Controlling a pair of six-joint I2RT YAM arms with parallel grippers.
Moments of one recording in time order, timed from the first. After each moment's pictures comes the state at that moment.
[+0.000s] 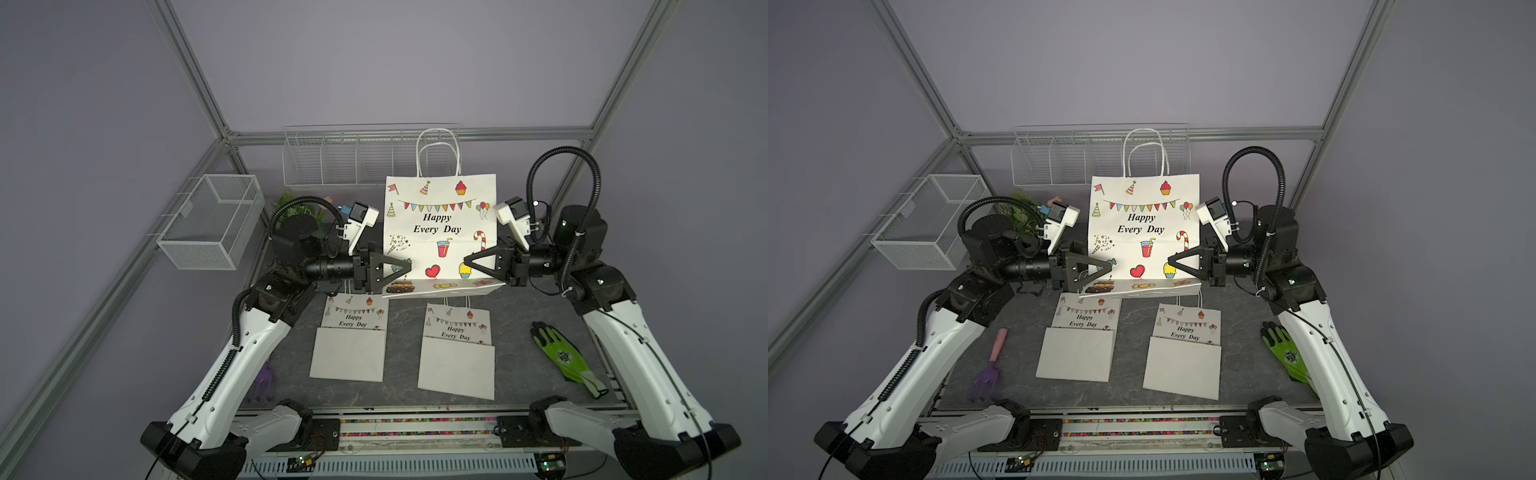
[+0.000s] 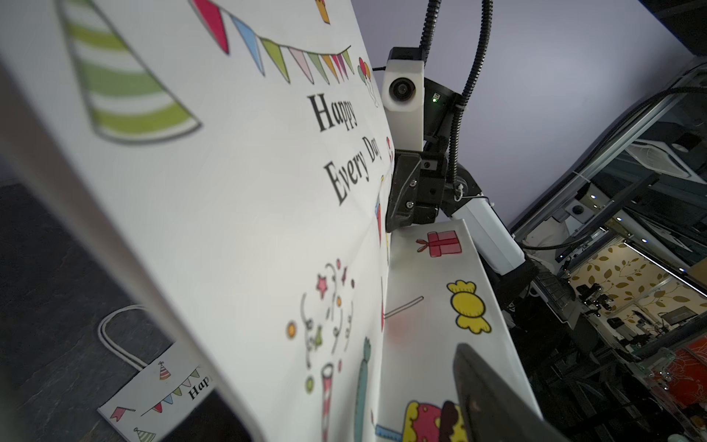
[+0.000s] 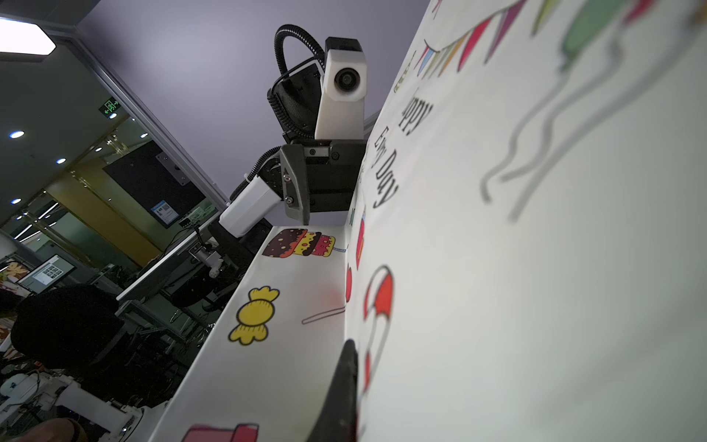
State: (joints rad) left arm -0.50 1.16 1.36 -0.27 1.05 -0.49; right arm 0.29 1.17 1.41 -0.43 -1.26 0.35
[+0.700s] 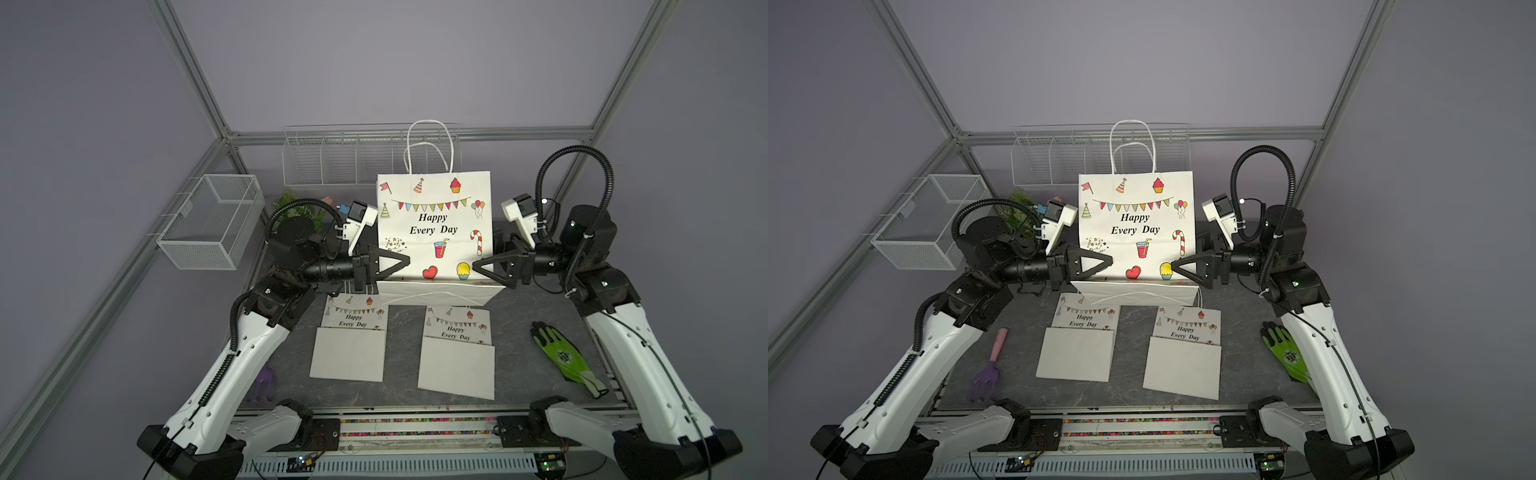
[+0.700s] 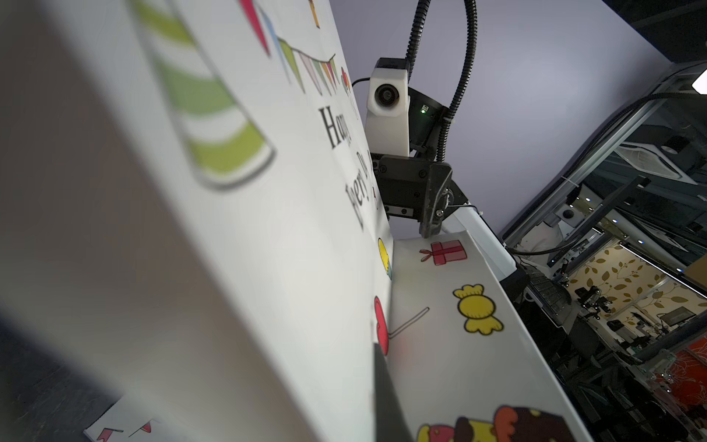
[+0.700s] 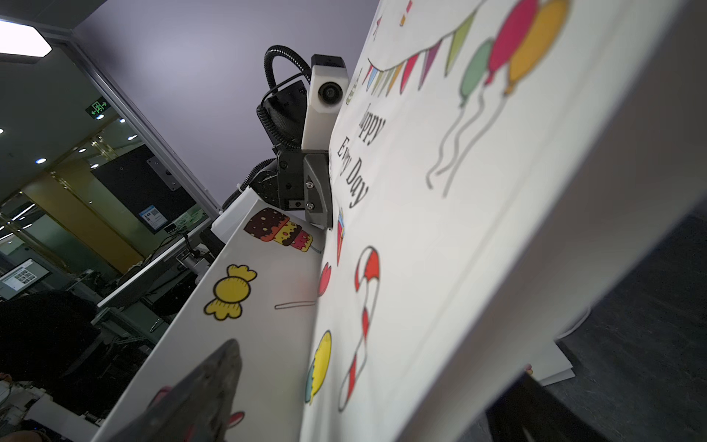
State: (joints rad) left arm -0.51 1.14 1.35 -0.23 1.02 -0.52; right arm 0.25 1.14 1.38 -0.34 -1.26 0.40
